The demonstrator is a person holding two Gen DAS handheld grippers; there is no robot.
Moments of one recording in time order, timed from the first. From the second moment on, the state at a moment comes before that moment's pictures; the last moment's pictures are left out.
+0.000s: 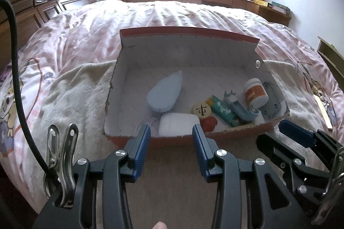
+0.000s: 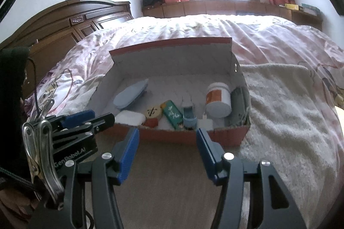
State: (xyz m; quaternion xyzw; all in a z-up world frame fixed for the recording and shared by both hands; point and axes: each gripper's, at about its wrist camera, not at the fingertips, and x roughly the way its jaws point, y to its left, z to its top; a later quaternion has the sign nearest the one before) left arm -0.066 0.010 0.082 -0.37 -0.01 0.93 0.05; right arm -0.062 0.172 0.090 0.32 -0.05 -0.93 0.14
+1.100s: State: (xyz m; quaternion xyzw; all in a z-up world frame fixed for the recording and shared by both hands) left arm -0.027 0.011 0.055 -0.40 -0.01 0.92 0.04; right arm -0.023 0.182 0.055 0.37 -0.06 -0.92 0.10
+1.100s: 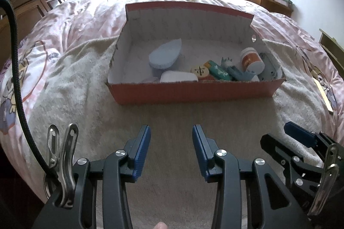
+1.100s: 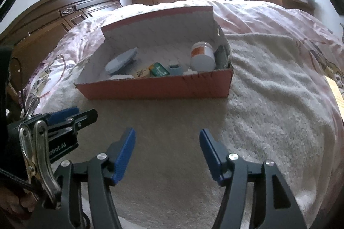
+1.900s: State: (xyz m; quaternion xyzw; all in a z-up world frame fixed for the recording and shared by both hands) left arm -0.035 0.014 0.015 -0.41 0.00 0.91 0.03; right arm -0.028 0.172 0.016 0.37 -0.04 -0.93 0.05
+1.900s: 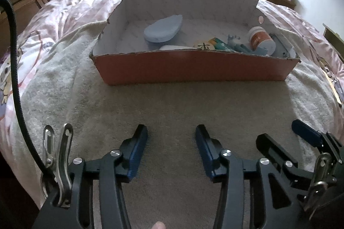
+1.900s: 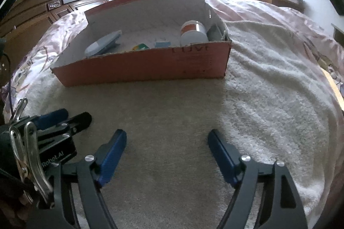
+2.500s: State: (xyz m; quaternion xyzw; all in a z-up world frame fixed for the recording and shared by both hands) left arm -0.033 0.011 0.013 -0.40 -0.01 0.92 0.03; right arm -0.029 0.183 0.011 0.37 -0.05 -0.93 0.02
